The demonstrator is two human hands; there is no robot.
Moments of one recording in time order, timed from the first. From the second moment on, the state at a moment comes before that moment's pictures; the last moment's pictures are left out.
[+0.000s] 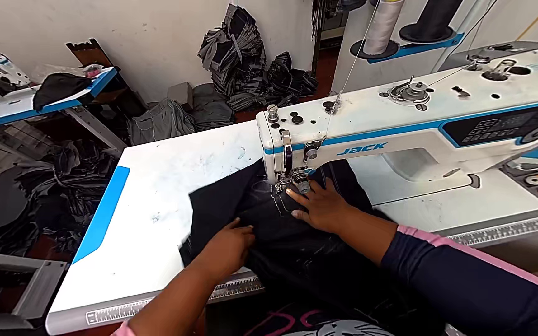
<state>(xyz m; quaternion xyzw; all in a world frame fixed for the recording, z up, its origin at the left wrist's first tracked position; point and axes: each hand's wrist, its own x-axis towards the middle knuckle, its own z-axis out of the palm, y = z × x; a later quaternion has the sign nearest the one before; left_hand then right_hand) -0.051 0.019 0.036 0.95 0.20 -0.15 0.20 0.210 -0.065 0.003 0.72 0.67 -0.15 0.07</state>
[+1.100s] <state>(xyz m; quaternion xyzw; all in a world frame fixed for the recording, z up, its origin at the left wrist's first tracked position) 0.030 0.057 -0.037 0.96 0.15 0.18 0.17 0.214 -0.041 -0.006 0.75 0.64 -0.17 0.02</state>
